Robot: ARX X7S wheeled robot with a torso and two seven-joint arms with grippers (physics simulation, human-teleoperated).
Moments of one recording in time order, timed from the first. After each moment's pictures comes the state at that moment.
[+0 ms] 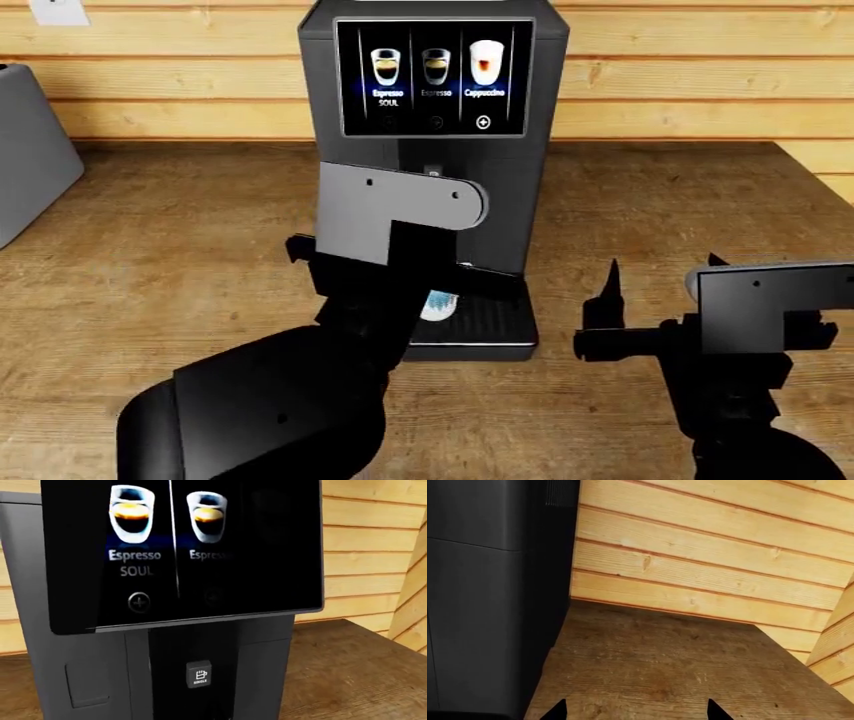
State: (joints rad) left arm -0.76 -0.05 0.37 0.60 -0.88 -1.13 -0.77; right arm 0.32 0.22 0.02 -0.86 0.00 1.20 0.03
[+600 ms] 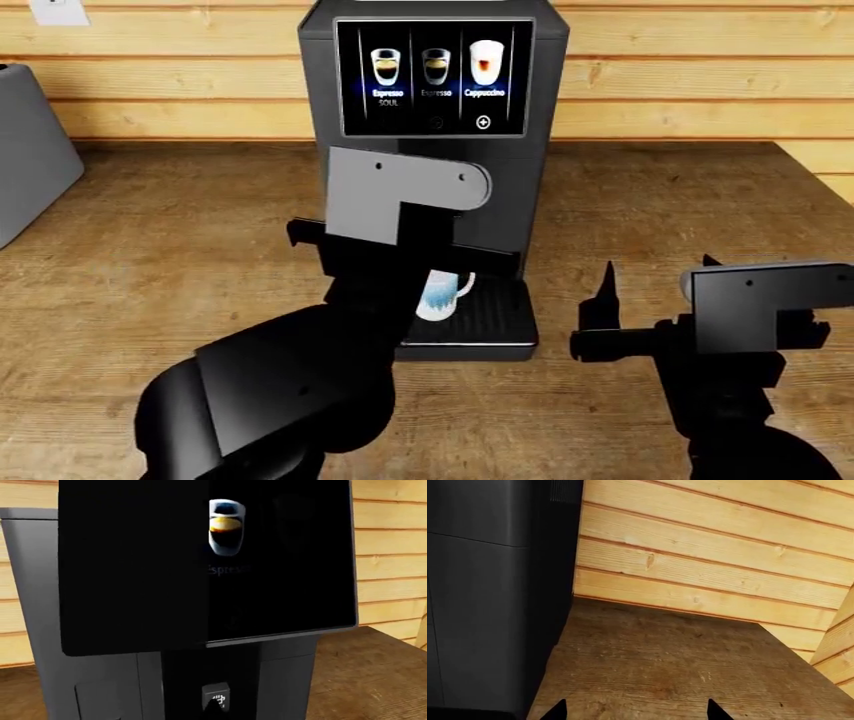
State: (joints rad) left arm -0.81 -0.09 0.46 0.50 -0.81 -1.02 -0.77; right arm 0.32 0.22 0.01 -0.85 0.01 1.20 0.04
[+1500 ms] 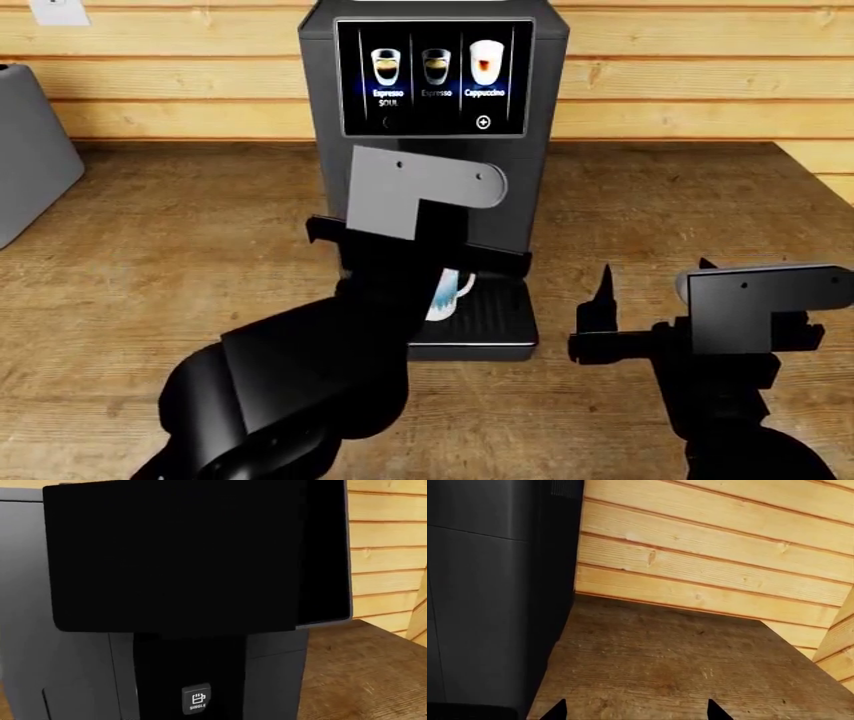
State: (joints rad) left arm -0.84 -0.10 0.54 0.41 -0.83 -0.93 -0.77; right arm 0.31 0.22 0.01 -0.84 0.03 1.18 0.05
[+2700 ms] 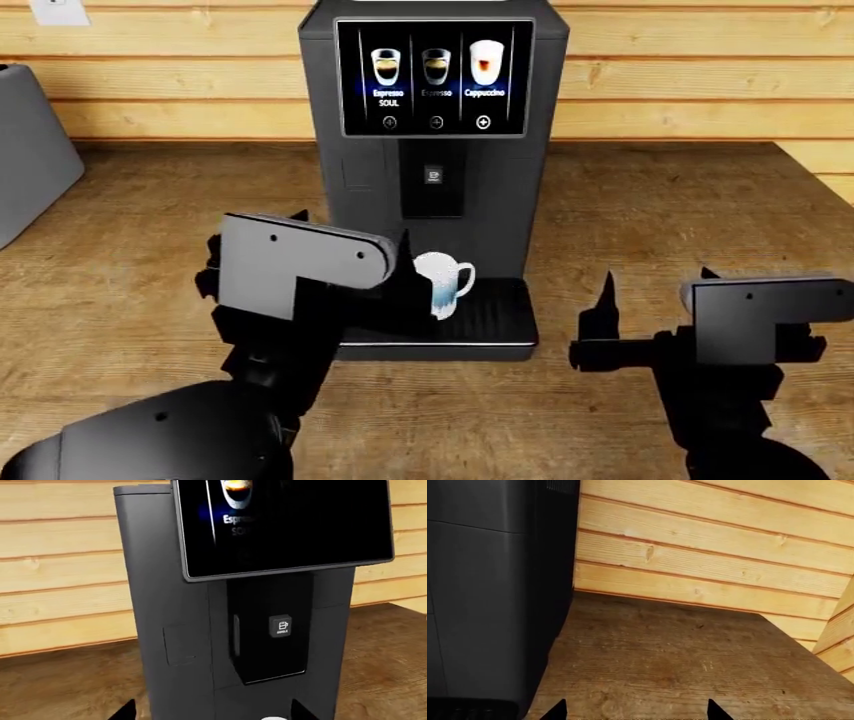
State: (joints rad) left arm -0.67 -0.38 0.39 0.75 -1.05 -1.01 -0.87; right arm 0.28 0.22 0.03 -0.85 0.06 1.17 0.07
